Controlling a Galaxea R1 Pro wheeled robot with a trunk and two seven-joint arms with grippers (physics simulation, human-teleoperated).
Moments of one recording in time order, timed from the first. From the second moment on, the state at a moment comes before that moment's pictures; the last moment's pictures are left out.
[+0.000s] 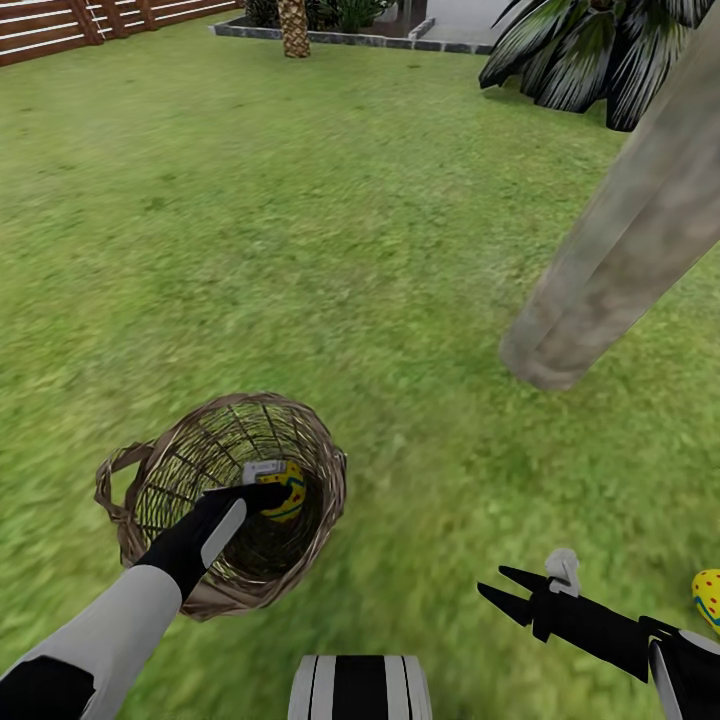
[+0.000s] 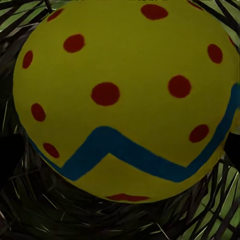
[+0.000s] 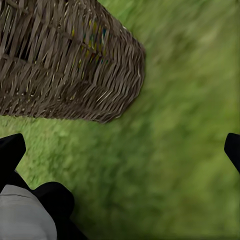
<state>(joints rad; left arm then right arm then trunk) -0.80 0.07 -0.30 -0.65 0.48 0.44 0.10 -0.15 -0.09 -0.44 -1.45 0.04 0.57 1.27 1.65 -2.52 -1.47</state>
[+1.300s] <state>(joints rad) -0.80 0.07 -0.30 -0.66 0.47 0.42 0.09 -0.15 -0.09 -0.44 -1.45 0.04 0.57 1.27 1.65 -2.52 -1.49</state>
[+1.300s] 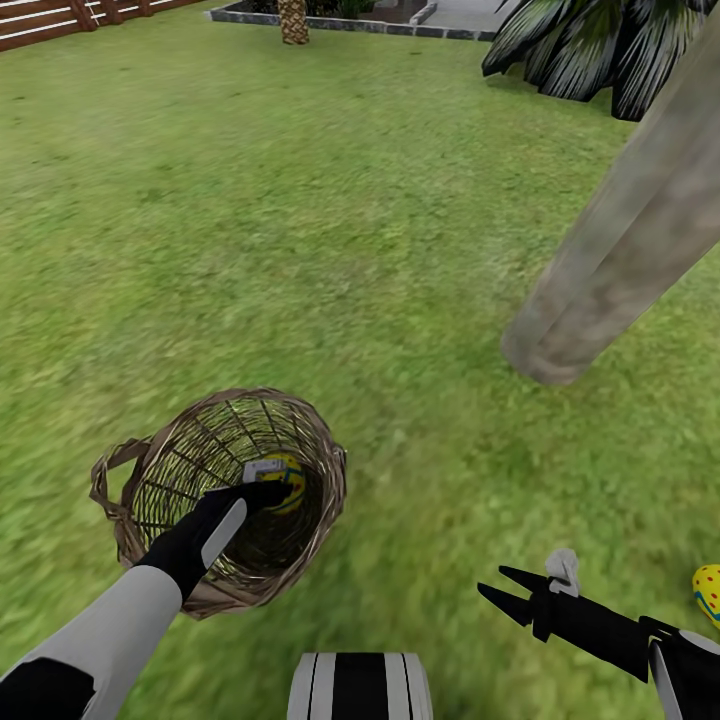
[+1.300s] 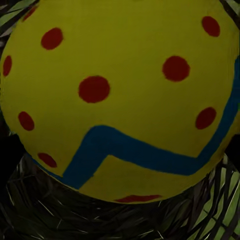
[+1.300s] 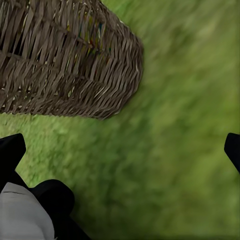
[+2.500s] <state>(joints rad) -0.80 0.07 -0.30 -0.65 0.48 0.41 0.09 -0.15 -0.09 -0.44 -1.45 0.04 0.57 1.26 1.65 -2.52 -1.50</state>
